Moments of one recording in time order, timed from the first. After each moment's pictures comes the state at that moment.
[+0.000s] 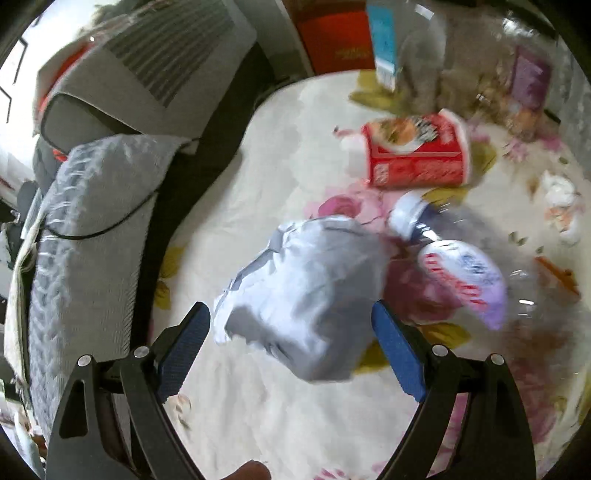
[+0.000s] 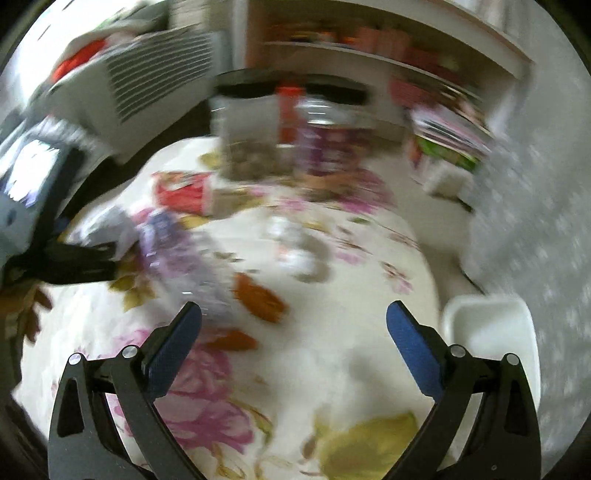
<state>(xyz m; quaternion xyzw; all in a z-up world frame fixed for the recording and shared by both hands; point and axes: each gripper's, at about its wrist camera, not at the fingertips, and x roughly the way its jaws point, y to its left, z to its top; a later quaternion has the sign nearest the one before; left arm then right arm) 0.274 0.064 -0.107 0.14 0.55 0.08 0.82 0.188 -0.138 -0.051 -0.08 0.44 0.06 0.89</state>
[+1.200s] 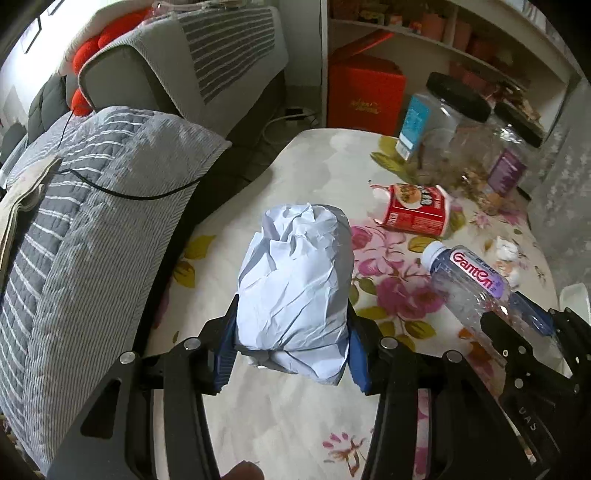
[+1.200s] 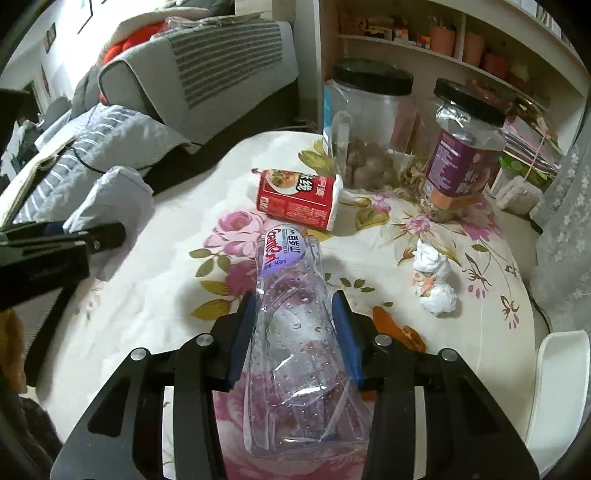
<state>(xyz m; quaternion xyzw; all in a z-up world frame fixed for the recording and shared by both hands) 0.211 0.123 -0.037 0.00 0.49 0.05 0.87 0.204 -0.066 -0.059 -0.03 0.44 0.14 0.88</state>
